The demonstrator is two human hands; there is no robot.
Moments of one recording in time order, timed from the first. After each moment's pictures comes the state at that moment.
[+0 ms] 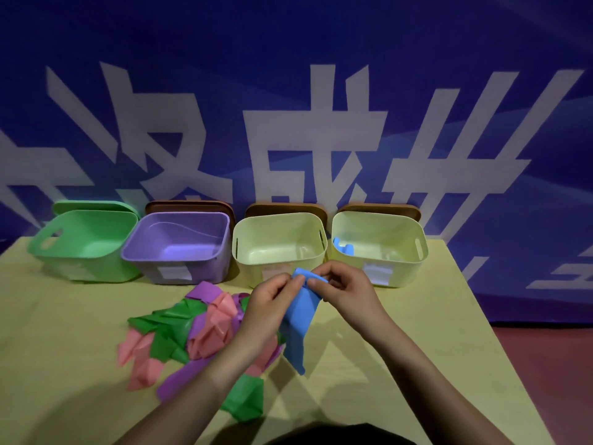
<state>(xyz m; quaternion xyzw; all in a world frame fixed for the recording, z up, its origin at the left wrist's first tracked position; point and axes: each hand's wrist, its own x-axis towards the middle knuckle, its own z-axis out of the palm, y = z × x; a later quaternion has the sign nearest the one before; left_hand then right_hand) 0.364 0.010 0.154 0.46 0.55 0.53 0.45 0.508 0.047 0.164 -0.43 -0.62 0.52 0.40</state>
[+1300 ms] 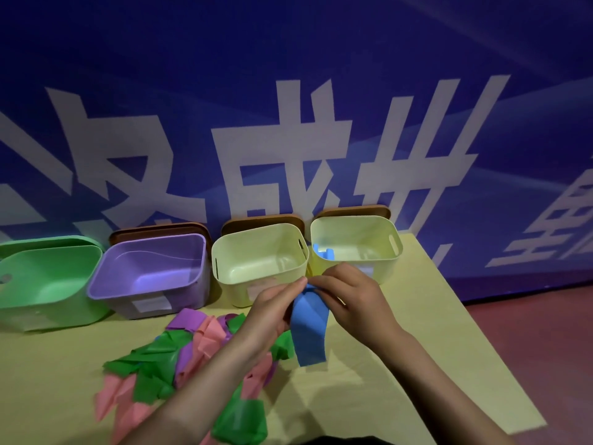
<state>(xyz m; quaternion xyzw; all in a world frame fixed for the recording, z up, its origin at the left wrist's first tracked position) 0.360 0.033 0.159 0.35 0.48 0.45 0.67 0.524 0.047 0.158 -0.38 -0.84 -0.01 0.40</state>
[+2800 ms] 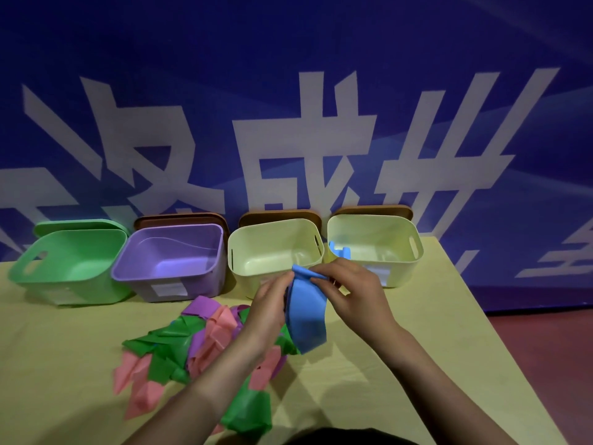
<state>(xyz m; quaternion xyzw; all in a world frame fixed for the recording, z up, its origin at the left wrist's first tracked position) 0.356 0.033 0.155 0.32 0.53 0.52 0.58 0.510 0.058 0.154 -0.40 -0.79 0.13 0.44</state>
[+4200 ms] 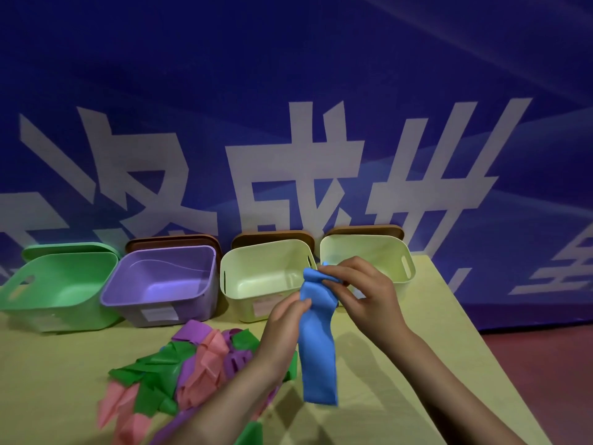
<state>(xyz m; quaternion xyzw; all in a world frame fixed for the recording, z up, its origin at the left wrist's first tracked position) 0.388 0.029 0.177 0.38 0.53 0.51 0.56 0.533 0.075 0.179 -0.37 -0.77 0.11 0.51</state>
